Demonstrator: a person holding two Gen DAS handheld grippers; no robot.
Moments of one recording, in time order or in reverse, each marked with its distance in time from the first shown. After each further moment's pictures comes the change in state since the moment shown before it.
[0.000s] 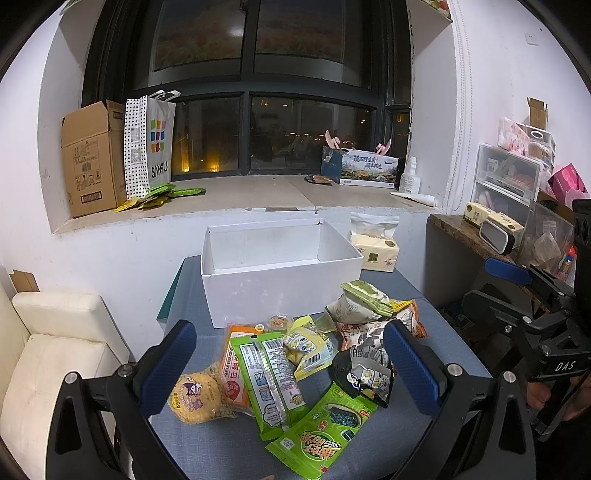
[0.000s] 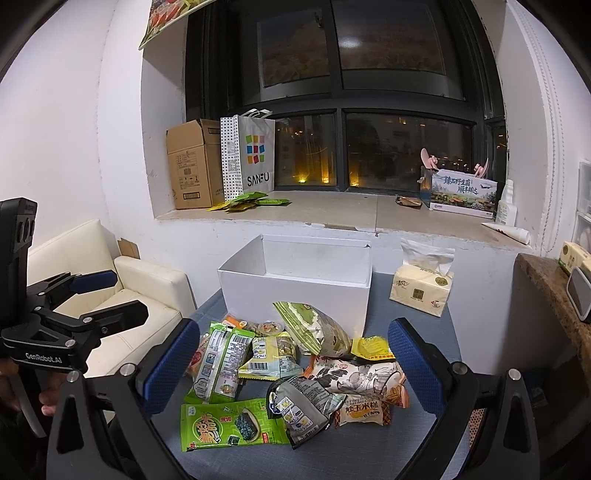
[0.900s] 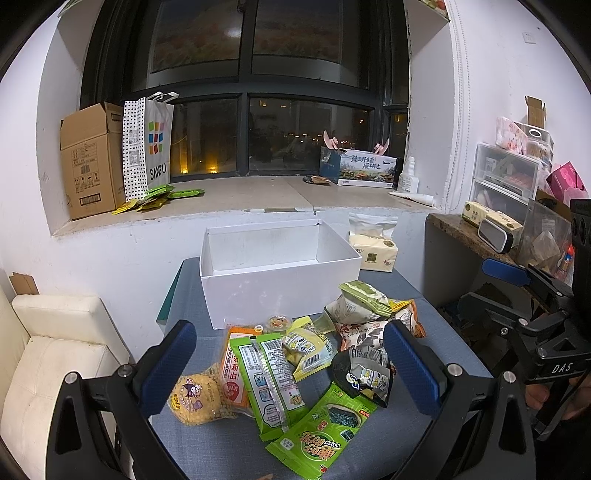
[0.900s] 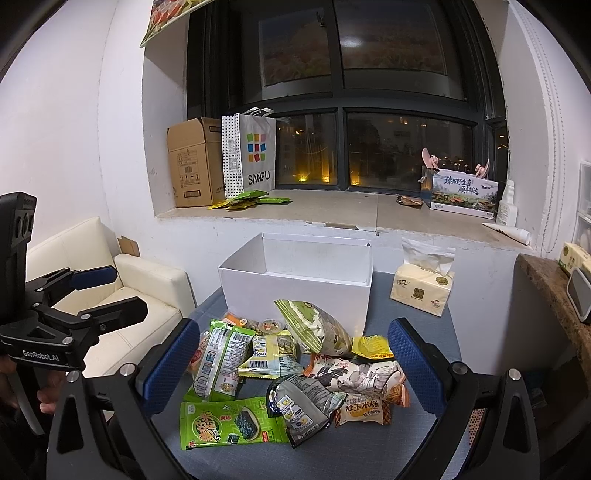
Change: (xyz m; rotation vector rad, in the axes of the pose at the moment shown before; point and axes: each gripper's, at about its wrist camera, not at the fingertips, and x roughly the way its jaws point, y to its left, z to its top) left arm -0.003 -0.001 0.001 0.005 -0.003 -0.002; right arm 0.001 0.001 0.000 -0.001 0.005 -0.001
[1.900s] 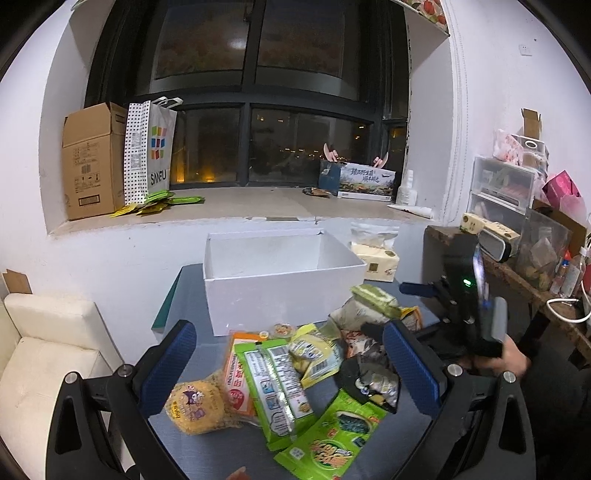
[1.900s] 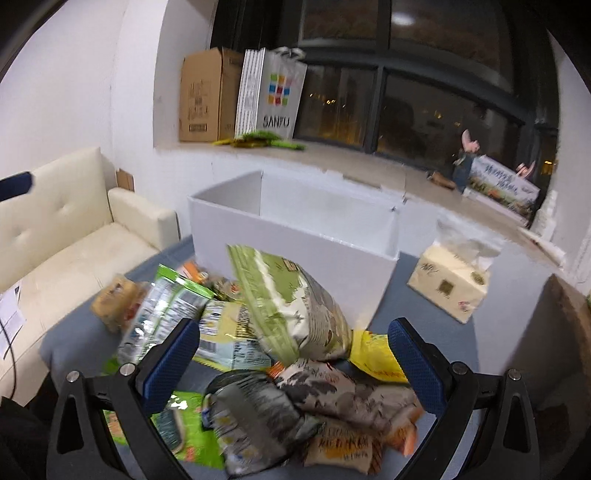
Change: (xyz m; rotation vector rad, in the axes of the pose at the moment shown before) left arm 0.009 0.022 -0.020 -0.013 -0.063 -0.025; right arm 0.139 -0.023 -0.033 -0.191 0.158 0.033
